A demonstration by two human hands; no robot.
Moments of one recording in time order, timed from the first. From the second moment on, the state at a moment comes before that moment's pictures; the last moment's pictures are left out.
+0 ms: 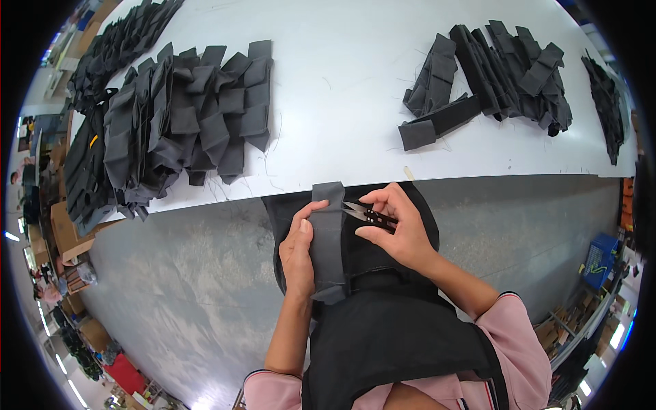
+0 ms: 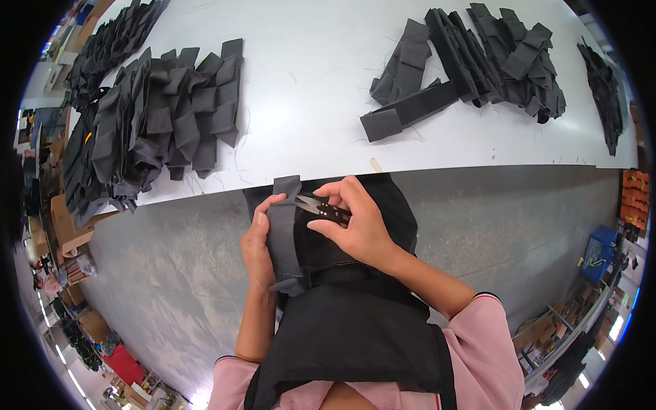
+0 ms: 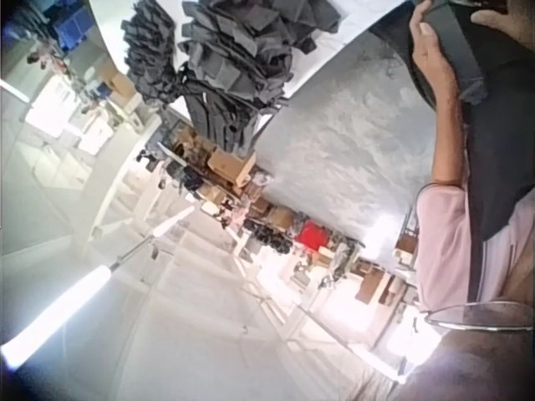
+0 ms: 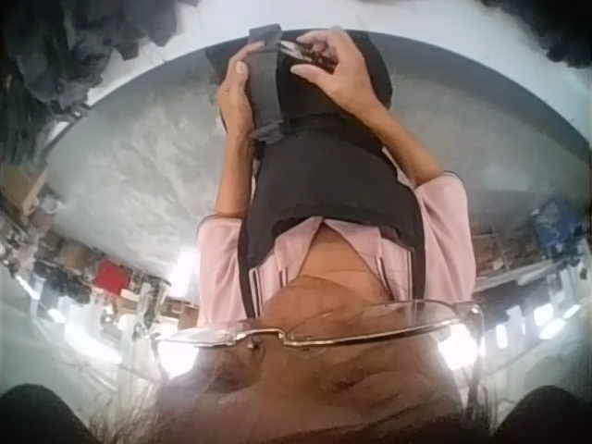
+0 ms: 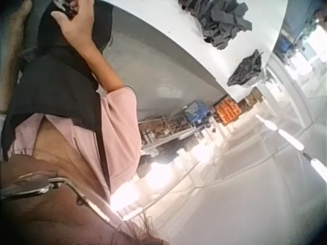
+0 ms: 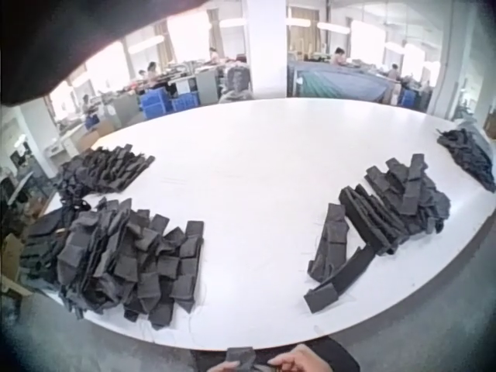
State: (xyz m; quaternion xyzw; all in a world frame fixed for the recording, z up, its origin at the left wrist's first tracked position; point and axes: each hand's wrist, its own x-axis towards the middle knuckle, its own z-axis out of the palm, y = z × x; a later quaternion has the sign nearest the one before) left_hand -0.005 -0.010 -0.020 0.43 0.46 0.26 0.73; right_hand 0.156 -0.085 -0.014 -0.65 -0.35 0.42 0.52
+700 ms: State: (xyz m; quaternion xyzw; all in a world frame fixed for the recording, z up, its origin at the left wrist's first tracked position) left_hand 0.005 0.027 -0.042 0.39 0.52 0.27 0.71; right_hand 0.150 -0.082 -0.001 -0.59 -0.63 0.24 0.45
